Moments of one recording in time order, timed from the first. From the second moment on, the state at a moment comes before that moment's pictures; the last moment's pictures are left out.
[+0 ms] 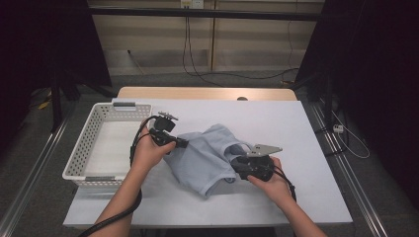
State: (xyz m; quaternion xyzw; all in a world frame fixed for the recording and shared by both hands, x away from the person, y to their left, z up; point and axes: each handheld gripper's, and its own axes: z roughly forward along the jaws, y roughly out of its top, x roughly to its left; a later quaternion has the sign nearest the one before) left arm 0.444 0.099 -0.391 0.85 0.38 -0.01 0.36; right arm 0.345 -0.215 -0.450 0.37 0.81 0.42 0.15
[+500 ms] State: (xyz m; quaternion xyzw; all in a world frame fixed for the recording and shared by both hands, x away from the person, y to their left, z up) left arm 0.444 0.099 -0.388 0.85 0.38 -0.02 0.37; right arm 0.359 -0.203 -0.446 0.37 0.82 0.41 0.15
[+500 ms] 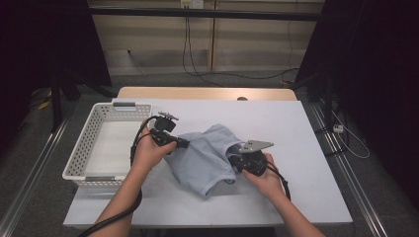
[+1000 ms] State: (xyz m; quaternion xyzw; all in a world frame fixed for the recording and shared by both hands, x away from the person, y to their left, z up) left arm 0.451 0.114 -0.373 0.82 0.40 -0.01 0.41; right arm 0.359 -0.286 -0.416 0.44 0.76 0.42 0.22
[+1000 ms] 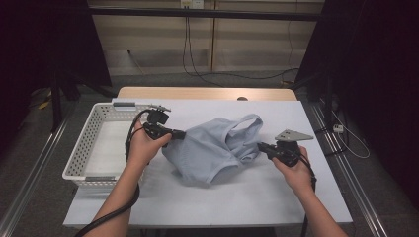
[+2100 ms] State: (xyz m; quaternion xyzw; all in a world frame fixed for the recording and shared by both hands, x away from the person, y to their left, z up) left arm 0.442 0.111 -0.394 0.84 0.39 -0.03 0.38; right arm 0.361 -0.299 -0.429 0.46 0.76 0.41 0.20
